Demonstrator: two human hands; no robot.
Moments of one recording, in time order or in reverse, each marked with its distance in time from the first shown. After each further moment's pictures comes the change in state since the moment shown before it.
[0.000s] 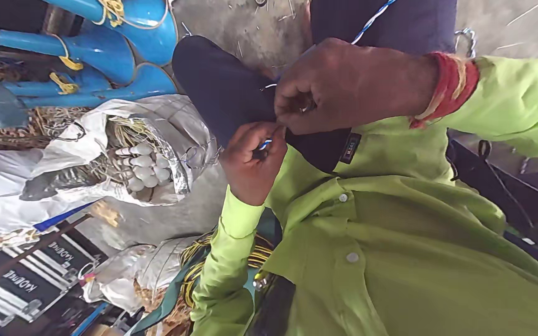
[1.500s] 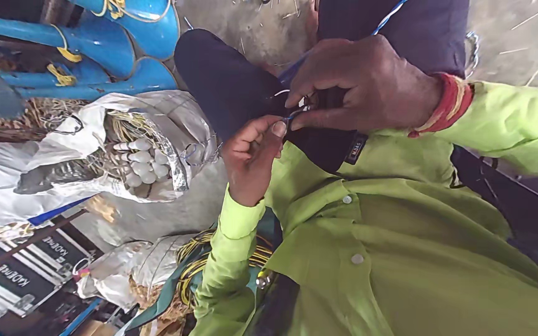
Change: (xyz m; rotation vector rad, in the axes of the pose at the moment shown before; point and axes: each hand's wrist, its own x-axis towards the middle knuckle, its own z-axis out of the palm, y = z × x) left_hand 0.005 0.002 -0.003 -0.561 -0.072 -0.284; right_hand -0.022 0.020 0.018 -0.001 0.300 -0.178
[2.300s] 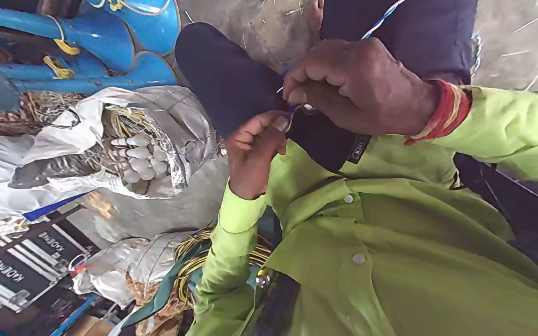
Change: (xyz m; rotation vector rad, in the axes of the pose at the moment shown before) left_hand 0.004 -0.003 0.002 -0.164 0.020 -0.151; right_hand 0.010 -0.018 0.004 -0.095 -0.016 0.131
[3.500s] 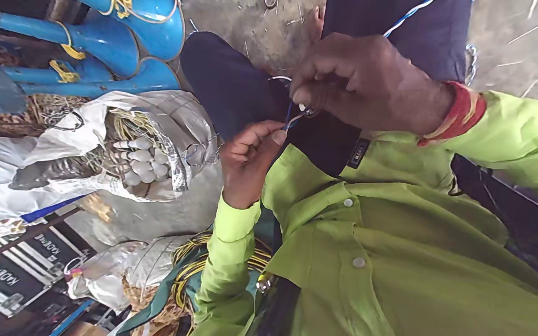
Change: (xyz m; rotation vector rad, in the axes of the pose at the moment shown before) left_hand -0.008 0.009 -0.015 0.193 -0.073 0.123; right_hand 0.002 0.004 -0.009 0.104 -0.008 0.097
